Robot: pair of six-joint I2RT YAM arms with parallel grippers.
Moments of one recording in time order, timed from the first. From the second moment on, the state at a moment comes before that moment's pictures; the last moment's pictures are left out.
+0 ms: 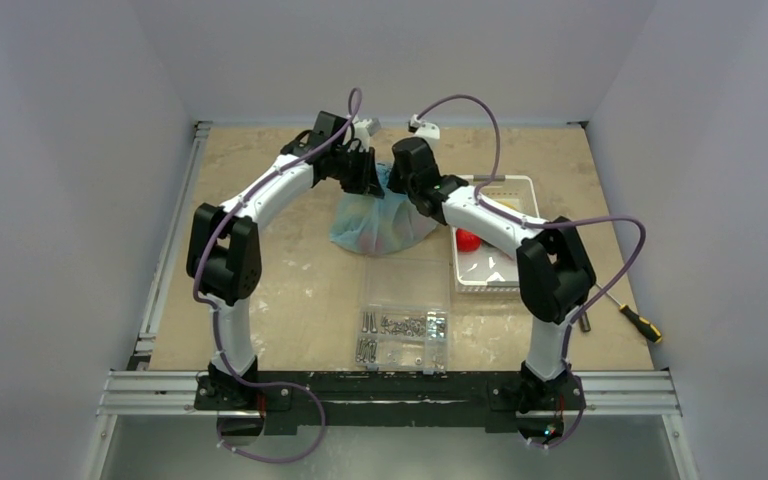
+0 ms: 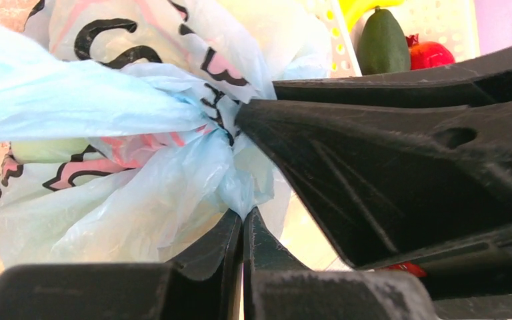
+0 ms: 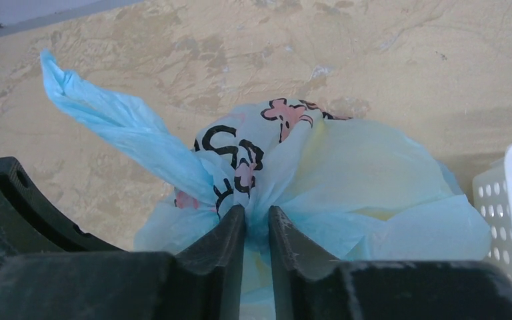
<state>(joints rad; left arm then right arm) -0.40 1.98 1.68 -0.53 0.52 -0.28 0.63 1.89 1.48 -0.13 0.39 0.58</state>
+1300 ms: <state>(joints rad) -0.50 1.80 1.63 -0.54 0.03 -0.15 0.23 1.75 0.99 0.55 -0.47 0.98</state>
